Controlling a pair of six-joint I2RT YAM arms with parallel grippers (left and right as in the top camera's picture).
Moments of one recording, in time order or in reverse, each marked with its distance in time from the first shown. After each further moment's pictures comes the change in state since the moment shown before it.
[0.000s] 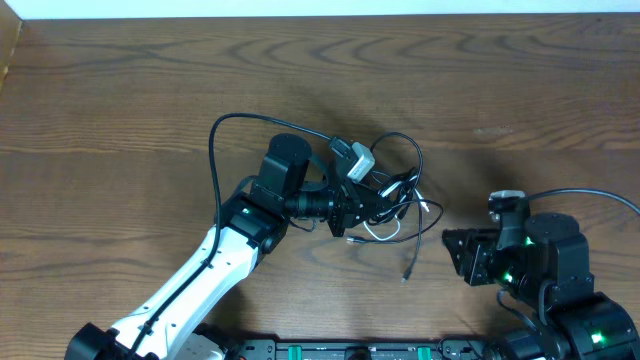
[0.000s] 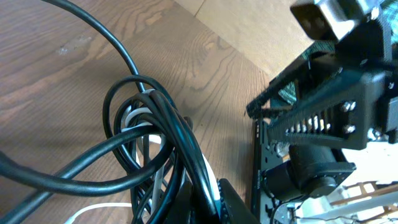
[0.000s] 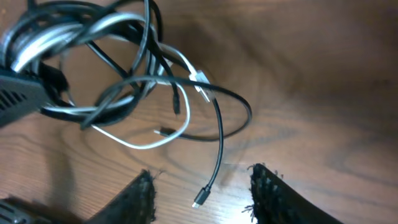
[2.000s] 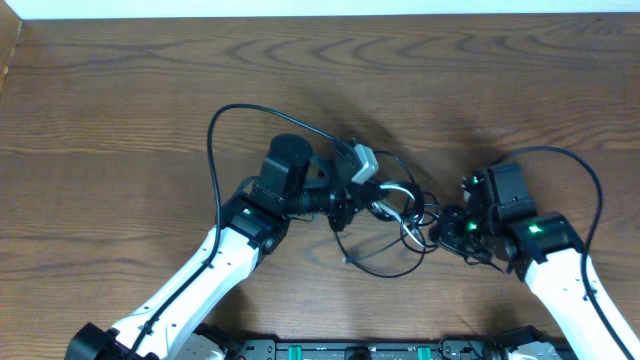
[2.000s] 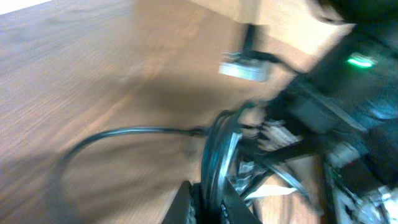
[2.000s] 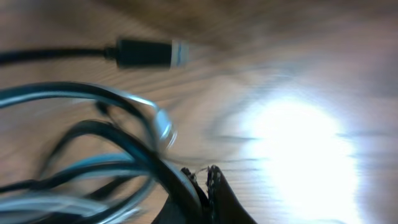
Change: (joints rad) left arm 0.008 -0.001 0.000 0.029 -0.182 0.216; right arm -0.018 0.491 0.019 0.015 -0.022 0.300
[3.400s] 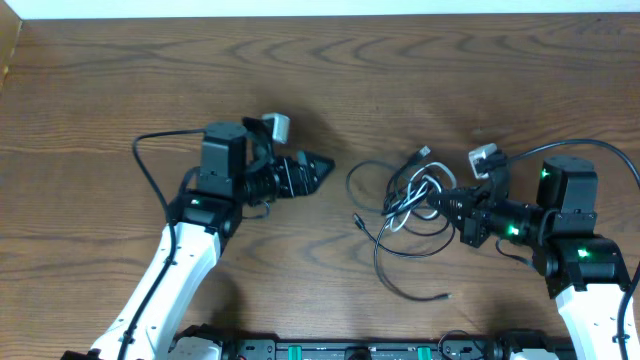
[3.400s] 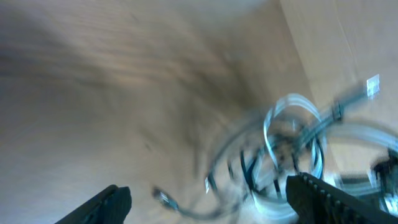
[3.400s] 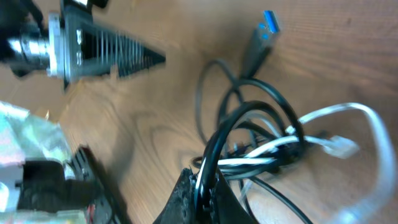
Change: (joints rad) left arm 0.282 -0.050 0.004 -0.262 -0.037 -0.491; right arm -0.242 -0.158 -0.003 0.295 -0.612 -0.698
